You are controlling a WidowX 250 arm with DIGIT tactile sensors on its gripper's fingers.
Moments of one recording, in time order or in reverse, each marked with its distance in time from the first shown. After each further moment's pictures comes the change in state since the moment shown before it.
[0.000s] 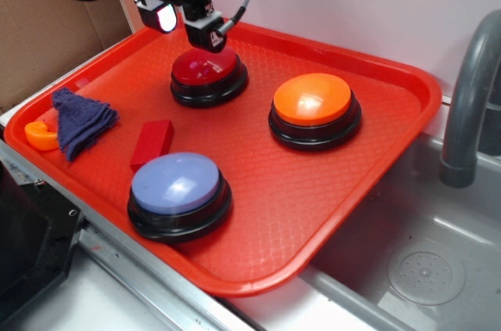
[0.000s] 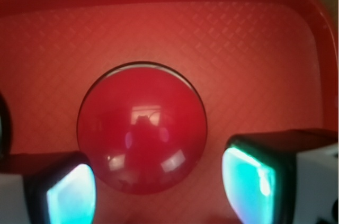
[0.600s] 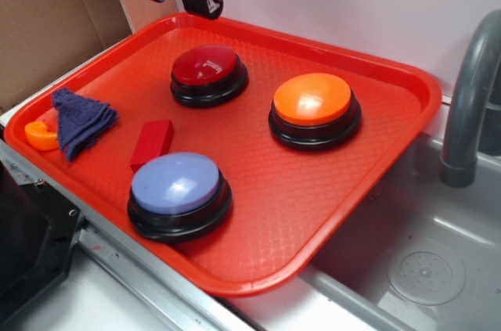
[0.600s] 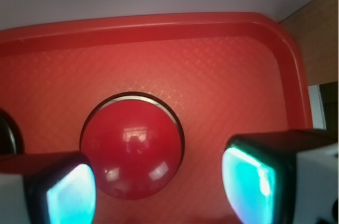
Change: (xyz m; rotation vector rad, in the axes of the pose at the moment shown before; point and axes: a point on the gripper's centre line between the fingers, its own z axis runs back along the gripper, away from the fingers) arm 0.011 0.006 0.028 0.030 -0.070 0.030
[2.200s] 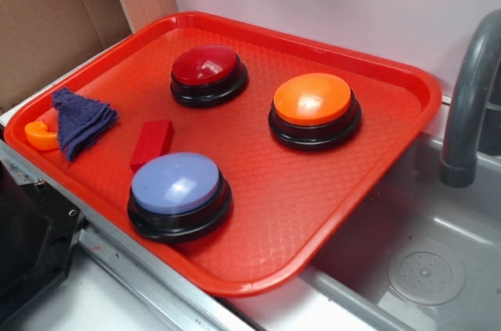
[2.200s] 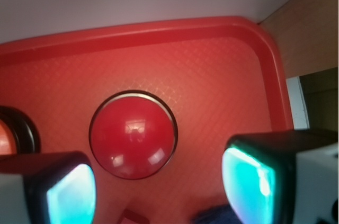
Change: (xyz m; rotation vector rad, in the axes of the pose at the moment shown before) arm -0.003 0.002 0.032 -0.004 0.002 0.037
